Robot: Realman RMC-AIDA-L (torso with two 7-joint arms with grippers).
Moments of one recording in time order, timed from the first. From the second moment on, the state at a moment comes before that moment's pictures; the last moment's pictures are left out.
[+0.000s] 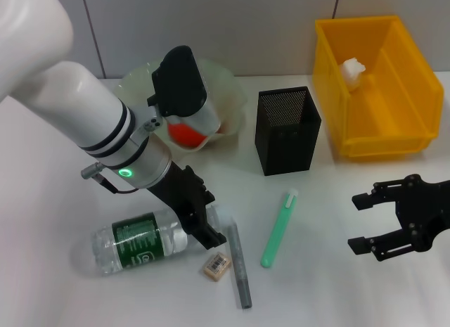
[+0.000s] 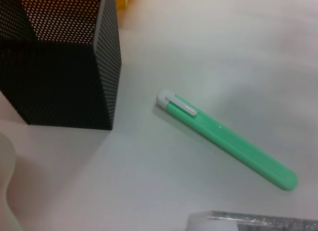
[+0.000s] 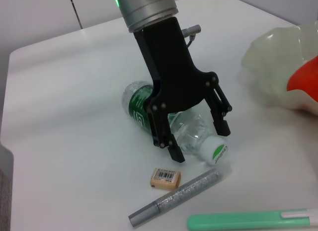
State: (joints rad) left arm -0.92 -2.08 1.37 0.76 2.42 1.31 -1.96; right arm 0.55 2.06 -0.73 -1.02 -2.30 -1.78 1.56
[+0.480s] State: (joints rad) left arm -0.91 -2.08 1.42 0.74 2.43 1.25 -1.97; right arm 0.54 2.06 -0.73 -1.02 -2.30 -1.78 1.56
